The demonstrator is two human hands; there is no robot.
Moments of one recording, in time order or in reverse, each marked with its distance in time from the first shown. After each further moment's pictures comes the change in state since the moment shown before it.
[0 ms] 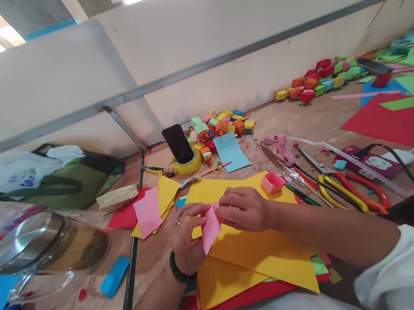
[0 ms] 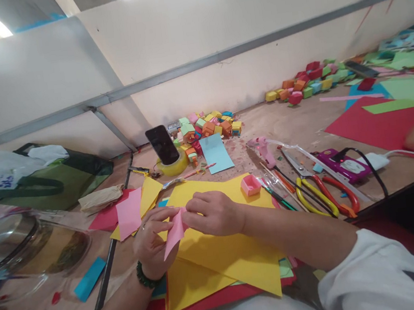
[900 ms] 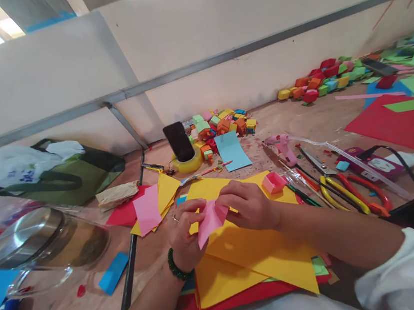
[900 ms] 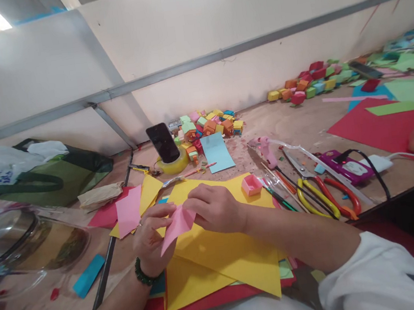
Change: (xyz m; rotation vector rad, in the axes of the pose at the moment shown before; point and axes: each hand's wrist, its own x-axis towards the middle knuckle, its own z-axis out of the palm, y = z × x) left_hand -0.010 -0.008 0.000 -0.041 0.003 -0.090; right_hand 0.004 -0.002 -0.001 0.096 0.080 0.206
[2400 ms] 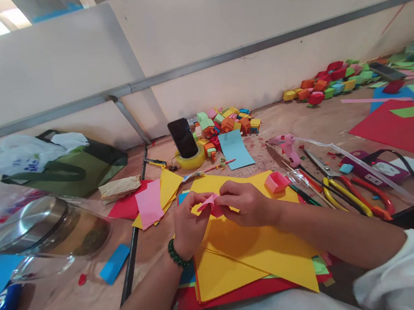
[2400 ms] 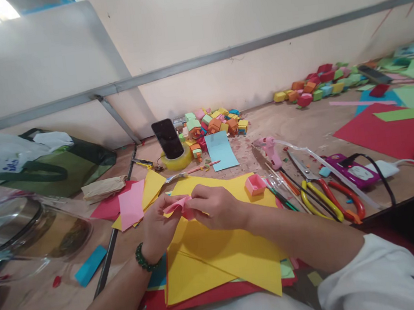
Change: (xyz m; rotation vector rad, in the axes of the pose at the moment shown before) left_hand 0.005 -0.005 0.008 -0.138 -0.134 -0.515; right_hand -0.012 0.004 0.011 0.112 -0.175 0.073
